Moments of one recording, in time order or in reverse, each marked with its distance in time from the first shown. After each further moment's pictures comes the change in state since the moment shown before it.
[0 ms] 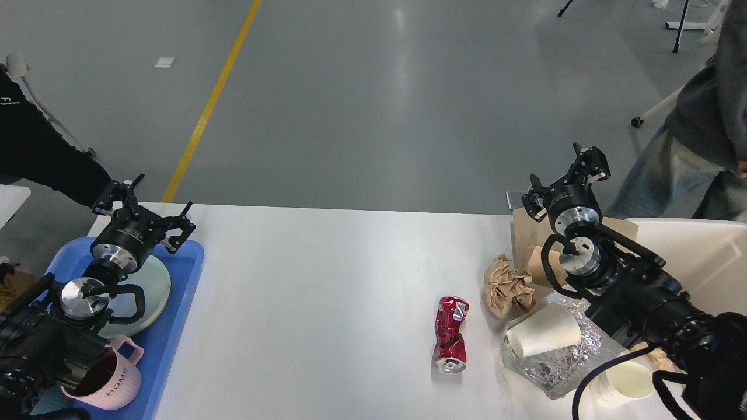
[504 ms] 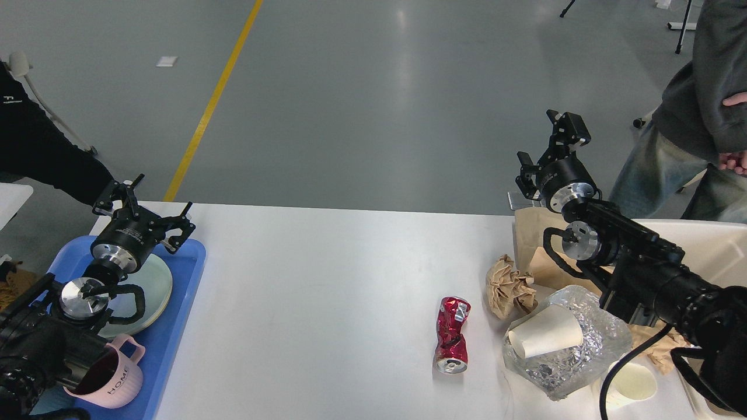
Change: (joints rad) left arm 0.000 0.000 0.000 0.000 0.000 0.000 0.001; right arm 0.117 -0.038 -0.233 0.016 -0.181 0.003 0.001
